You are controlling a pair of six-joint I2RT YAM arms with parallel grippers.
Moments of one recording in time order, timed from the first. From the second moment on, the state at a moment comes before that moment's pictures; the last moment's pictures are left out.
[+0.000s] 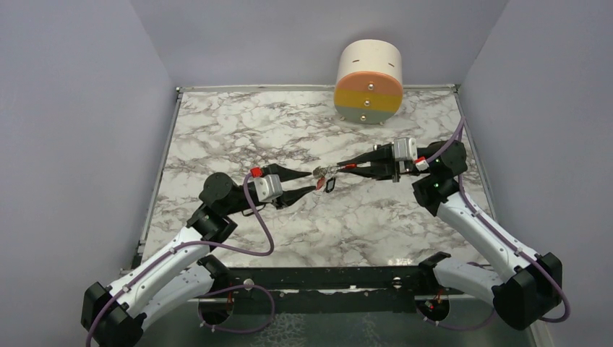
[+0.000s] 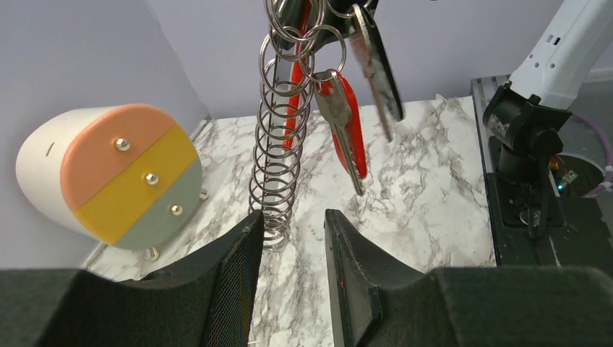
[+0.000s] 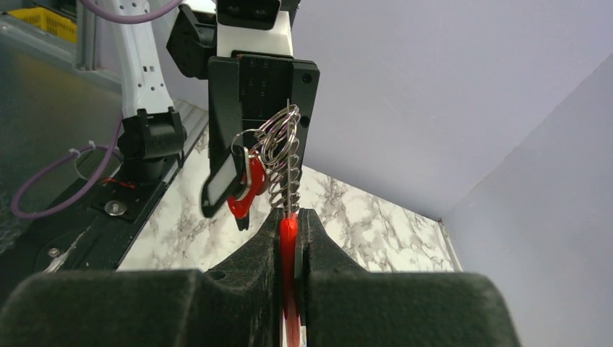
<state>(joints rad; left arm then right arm) -0.68 0.78 0.57 0.41 0.64 0.14 0.47 1.06 0.82 0.74 -1.21 -0.03</state>
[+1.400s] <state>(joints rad) -0.68 0.89 0.59 0.66 0.63 0.15 0.47 1.07 0.82 0.81 -1.21 0.01</state>
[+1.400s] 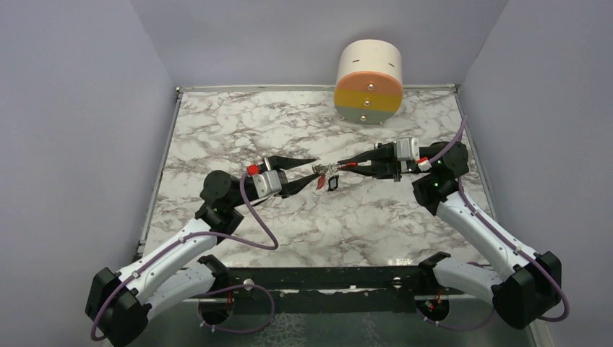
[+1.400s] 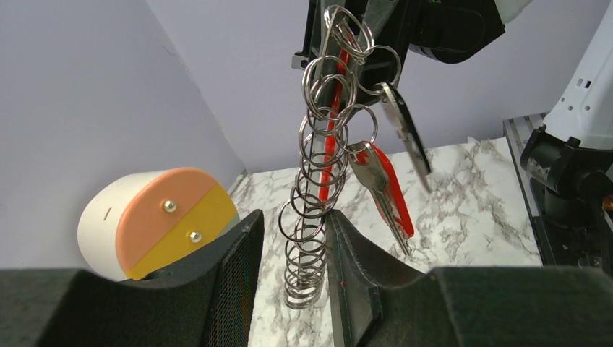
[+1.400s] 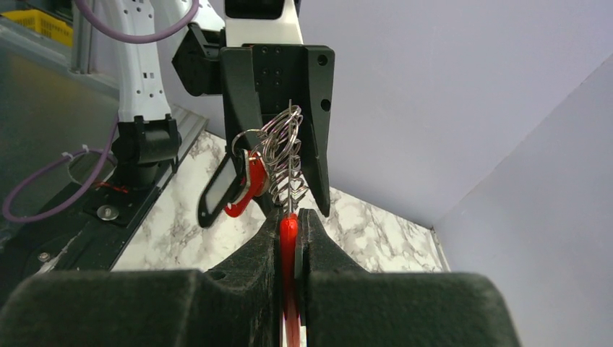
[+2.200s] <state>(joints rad) -0.68 0.95 0.63 0.79 0.66 0.11 0.47 1.06 0.82 0.83 -1.21 0.01</state>
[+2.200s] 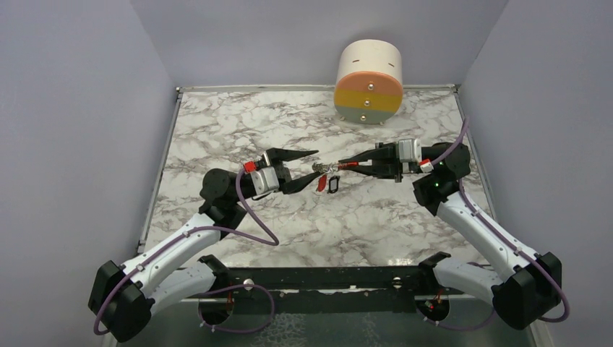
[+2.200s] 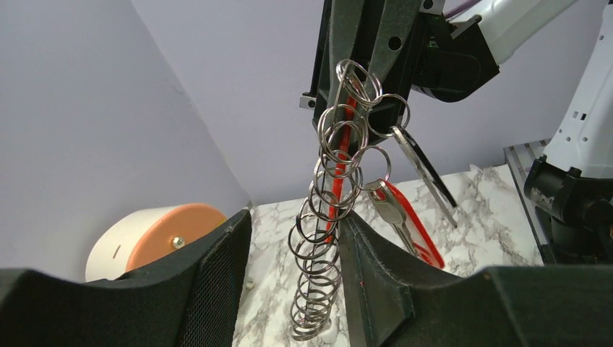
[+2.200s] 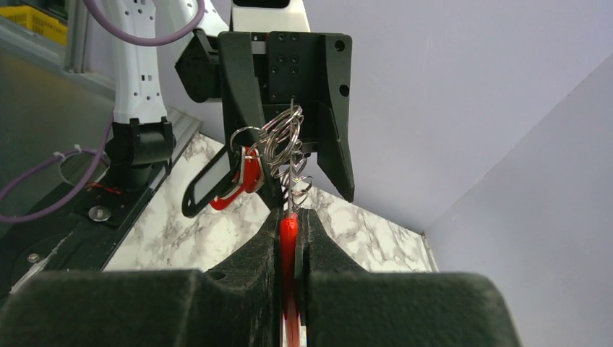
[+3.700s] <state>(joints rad) -0.71 1.05 0.66 0.97 0.72 -0.09 0.47 1.03 0.79 0.74 -1.08 -0.06</state>
